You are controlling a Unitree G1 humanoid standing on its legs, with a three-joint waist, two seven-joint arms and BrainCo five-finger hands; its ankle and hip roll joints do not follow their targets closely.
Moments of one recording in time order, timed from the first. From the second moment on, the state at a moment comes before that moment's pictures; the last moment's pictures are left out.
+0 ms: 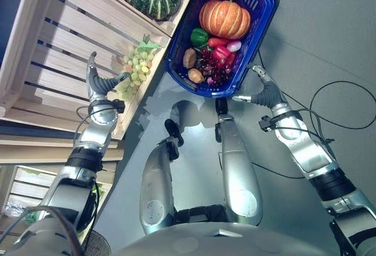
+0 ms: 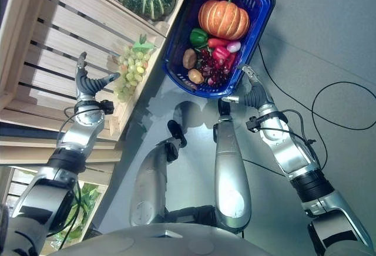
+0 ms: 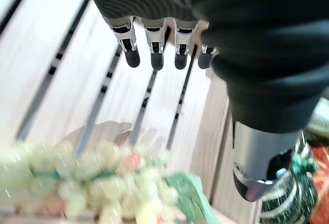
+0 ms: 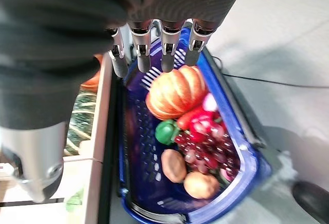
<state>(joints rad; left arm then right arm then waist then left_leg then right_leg) -0.49 0.51 -0.21 0.51 -0.14 -0.05 0.57 -0.24 -0.65 0.32 -0.04 -0.06 0.13 -0.19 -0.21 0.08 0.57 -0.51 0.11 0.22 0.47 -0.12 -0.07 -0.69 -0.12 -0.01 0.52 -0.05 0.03</state>
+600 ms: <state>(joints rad) -0.66 0.51 -0.21 0.68 -0.22 0.00 0.61 -0.22 -0.65 0.31 0.02 0.04 0.13 -0.22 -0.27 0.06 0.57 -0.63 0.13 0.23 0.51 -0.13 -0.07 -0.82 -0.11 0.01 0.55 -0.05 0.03</state>
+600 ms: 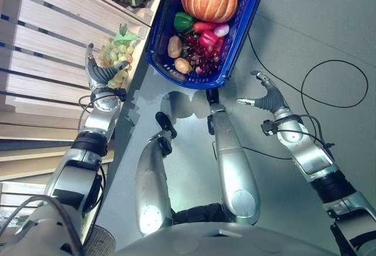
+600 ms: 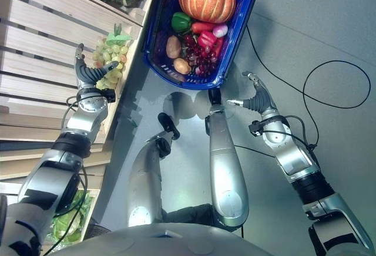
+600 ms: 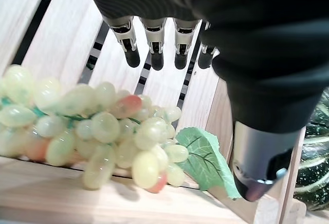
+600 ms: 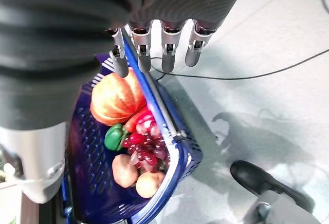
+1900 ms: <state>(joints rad) -0.92 0.60 -0.27 0.98 -0.32 0.20 0.60 -0.31 -0.65 0.33 0.13 0.14 0.09 -0.27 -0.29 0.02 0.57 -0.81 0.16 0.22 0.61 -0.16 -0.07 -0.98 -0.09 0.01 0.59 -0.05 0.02</state>
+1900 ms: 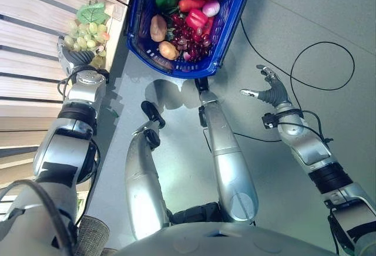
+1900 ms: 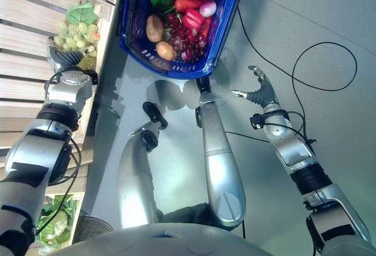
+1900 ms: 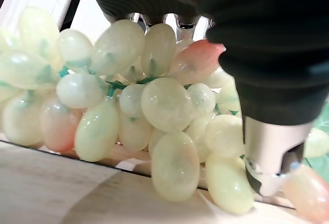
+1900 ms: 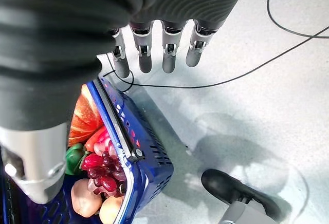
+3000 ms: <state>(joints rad) -1.06 0.68 -0.43 1.26 -0.23 0.39 0.36 -0.34 -0.69 0.37 0.20 0.19 0.04 -0.24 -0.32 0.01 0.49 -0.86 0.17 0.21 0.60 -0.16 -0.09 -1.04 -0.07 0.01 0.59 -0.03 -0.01</state>
